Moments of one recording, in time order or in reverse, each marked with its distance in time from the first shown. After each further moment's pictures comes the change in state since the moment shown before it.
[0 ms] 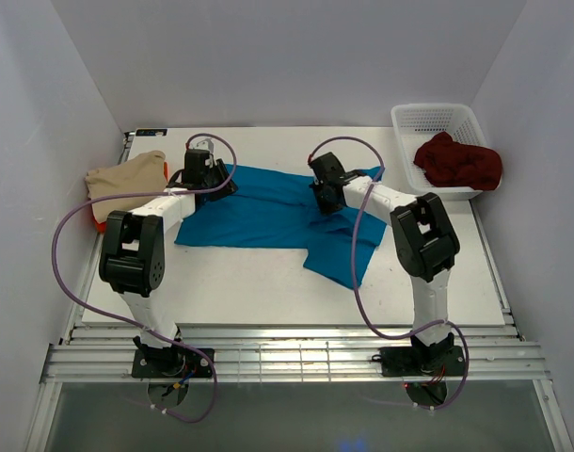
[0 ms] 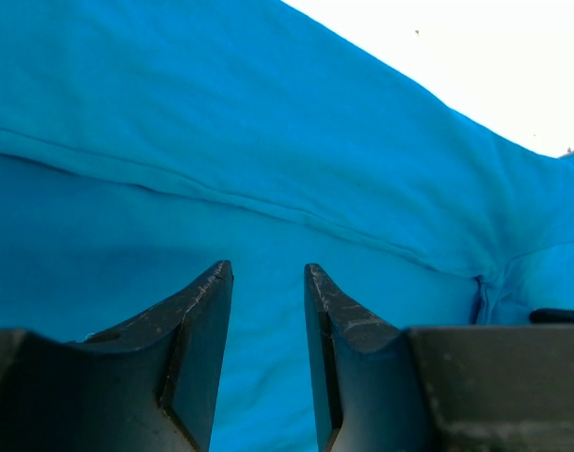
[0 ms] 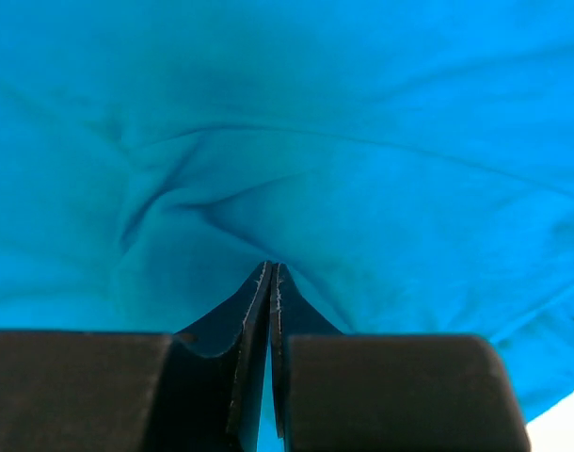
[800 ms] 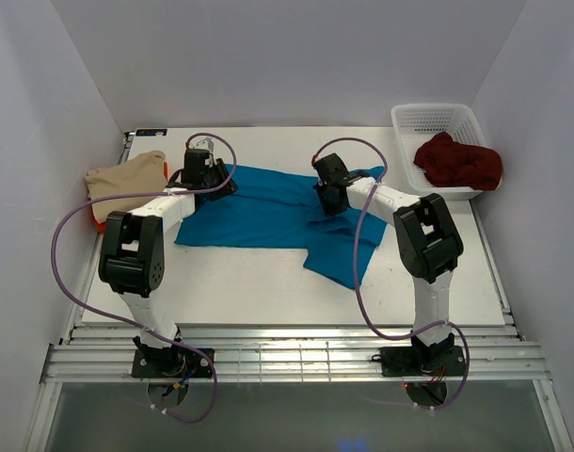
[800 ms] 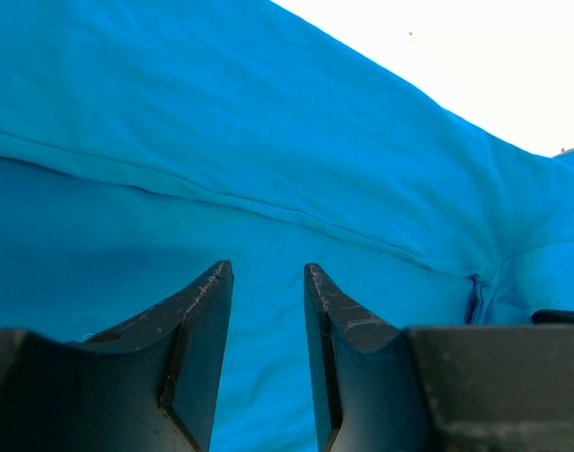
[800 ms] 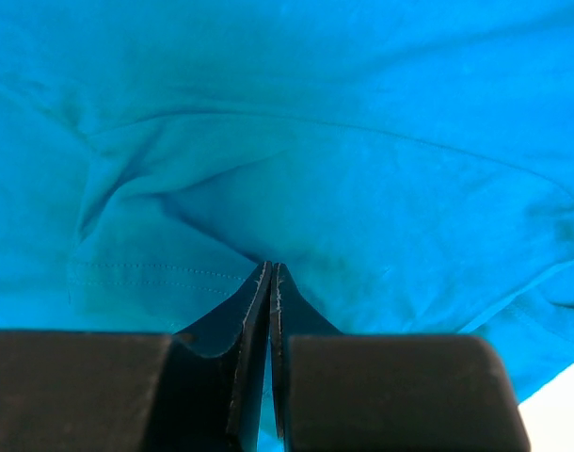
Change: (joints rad) left arm 0.000 -0.006 -0.001 0.002 0.006 0.000; right arm -0.019 -0.023 -0.036 0.015 0.027 -0.011
